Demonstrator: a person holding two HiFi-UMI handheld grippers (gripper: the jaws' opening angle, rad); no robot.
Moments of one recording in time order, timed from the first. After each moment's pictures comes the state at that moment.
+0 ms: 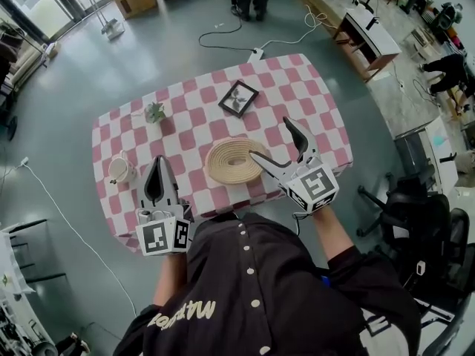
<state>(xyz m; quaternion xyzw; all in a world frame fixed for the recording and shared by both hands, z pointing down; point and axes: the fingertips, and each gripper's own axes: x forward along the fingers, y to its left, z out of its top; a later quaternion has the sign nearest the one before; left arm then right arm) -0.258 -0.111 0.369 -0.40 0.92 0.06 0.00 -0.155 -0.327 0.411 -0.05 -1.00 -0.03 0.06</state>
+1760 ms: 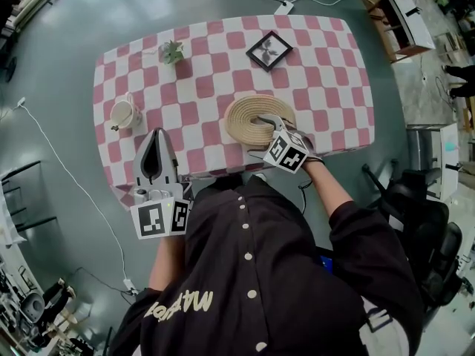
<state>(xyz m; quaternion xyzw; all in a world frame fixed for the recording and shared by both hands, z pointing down) -0.272 -0.048 0.412 -0.35 0.93 0.06 -0.06 -0.152 -0.206 0.692 -0.33 -0.83 -0.13 0.42</state>
